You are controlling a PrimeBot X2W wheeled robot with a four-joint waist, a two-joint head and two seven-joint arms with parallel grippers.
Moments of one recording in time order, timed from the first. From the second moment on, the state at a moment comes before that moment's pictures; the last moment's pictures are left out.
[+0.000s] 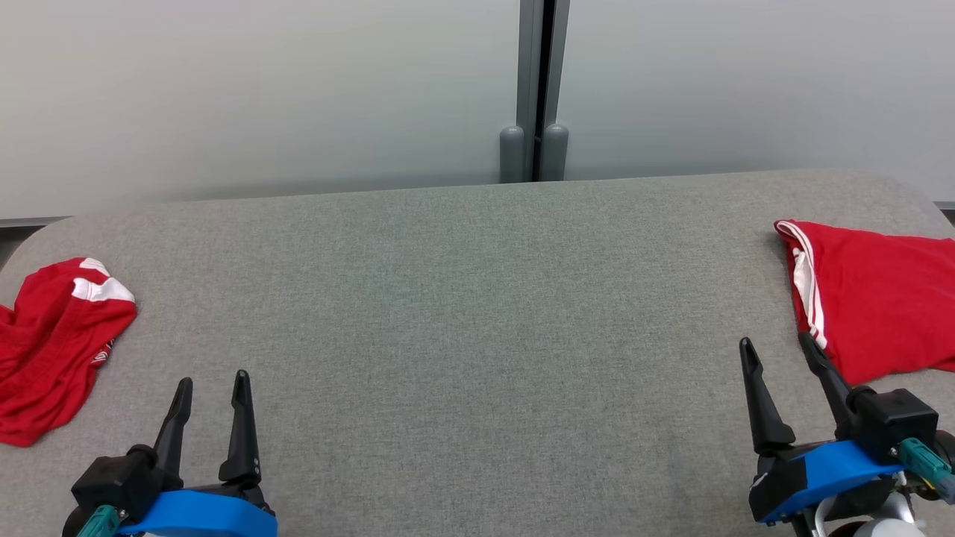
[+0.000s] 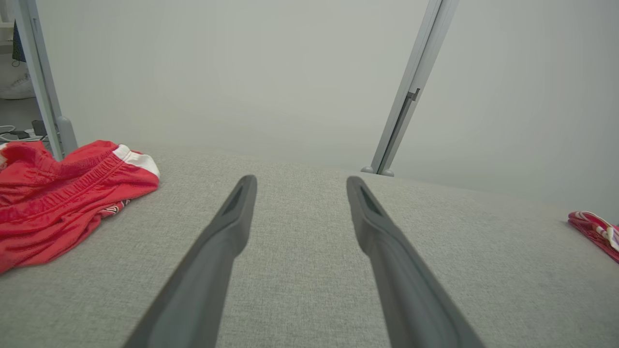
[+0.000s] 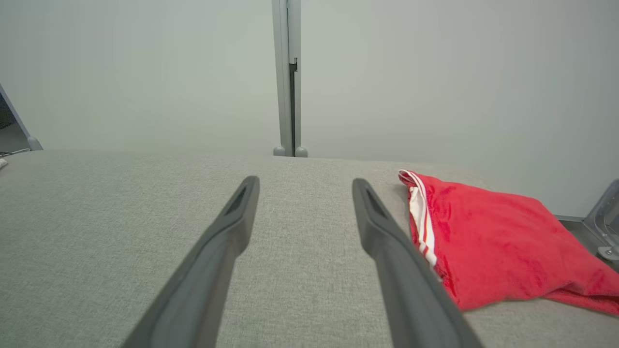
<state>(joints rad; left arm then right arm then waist) -0.01 0.27 -0.19 0.23 -0.51 0.00 -0.26 -0.04 -0.05 -0.07 0.07 0.06 0.13 -0.05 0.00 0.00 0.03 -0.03</state>
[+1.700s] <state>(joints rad) 0.05 0.24 -0.10 0.23 -0.47 -0.02 -0.26 0.00 -0.05 -0.06 0.11 0.11 0.13 -0.06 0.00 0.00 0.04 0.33</state>
